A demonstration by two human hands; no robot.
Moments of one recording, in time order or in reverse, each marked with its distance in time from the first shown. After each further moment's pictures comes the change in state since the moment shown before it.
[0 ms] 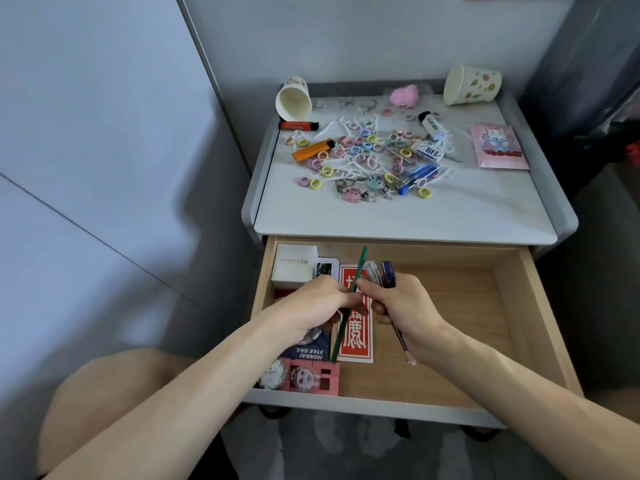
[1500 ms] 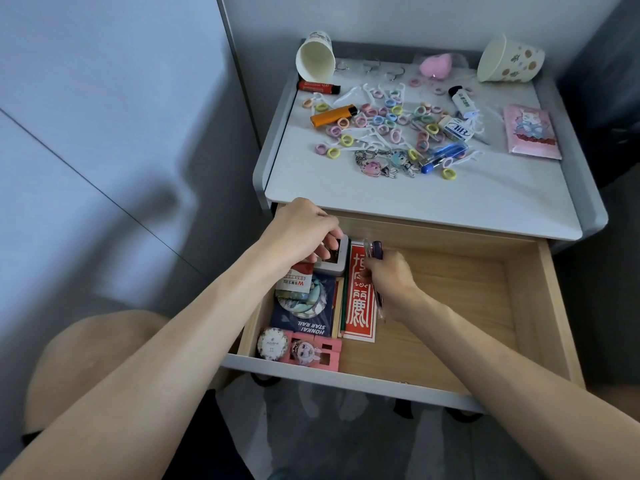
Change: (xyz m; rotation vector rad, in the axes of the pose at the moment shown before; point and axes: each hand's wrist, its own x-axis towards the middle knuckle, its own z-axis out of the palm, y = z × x) left_hand -0.001 0.016 -0.049 -0.014 0.363 0.162; right_hand 0.067 0.040 0.017 -0.284 0.172 0.175
